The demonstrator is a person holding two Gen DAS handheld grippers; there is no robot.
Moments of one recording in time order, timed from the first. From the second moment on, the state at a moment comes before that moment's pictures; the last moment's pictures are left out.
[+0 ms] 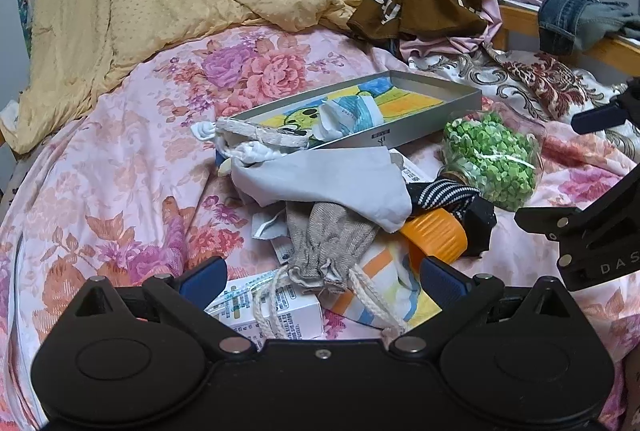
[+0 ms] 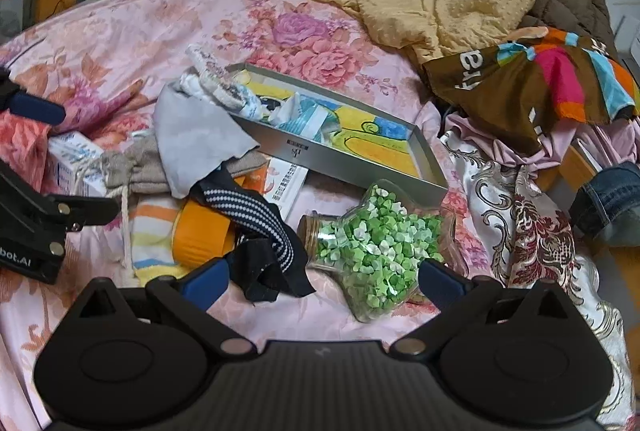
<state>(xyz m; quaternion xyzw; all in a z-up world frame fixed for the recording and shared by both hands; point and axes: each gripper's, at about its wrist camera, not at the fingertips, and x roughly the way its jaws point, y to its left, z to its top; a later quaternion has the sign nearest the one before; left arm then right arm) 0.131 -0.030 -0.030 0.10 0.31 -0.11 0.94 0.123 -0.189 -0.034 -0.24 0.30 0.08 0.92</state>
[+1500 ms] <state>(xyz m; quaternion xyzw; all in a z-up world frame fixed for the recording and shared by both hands) 0.130 -0.116 -0.097 0.41 0.19 -0.26 0.85 0.147 -0.168 -0.118 -0.53 0.17 0.24 0.79</state>
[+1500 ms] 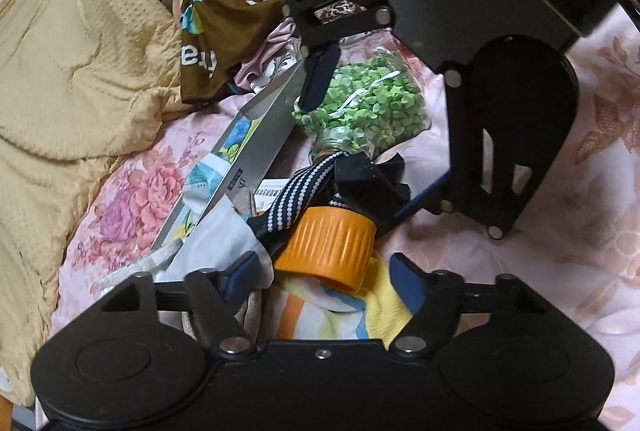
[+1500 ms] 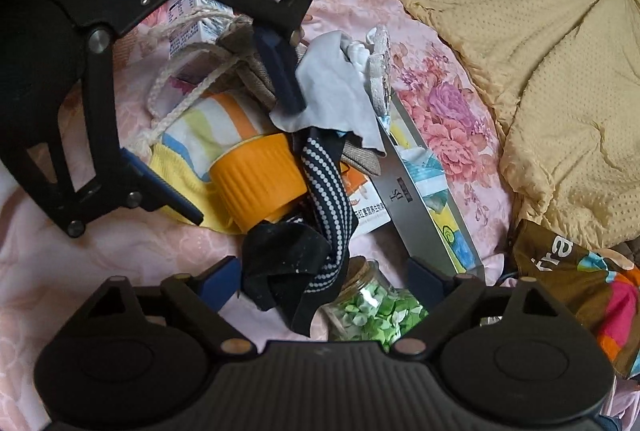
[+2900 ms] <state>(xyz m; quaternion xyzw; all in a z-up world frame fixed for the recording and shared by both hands) 0.155 -0.087 -0.058 0.16 0.18 -0.27 0.93 0.144 -0.175 -0.093 -0.48 0.14 0.20 0.84</state>
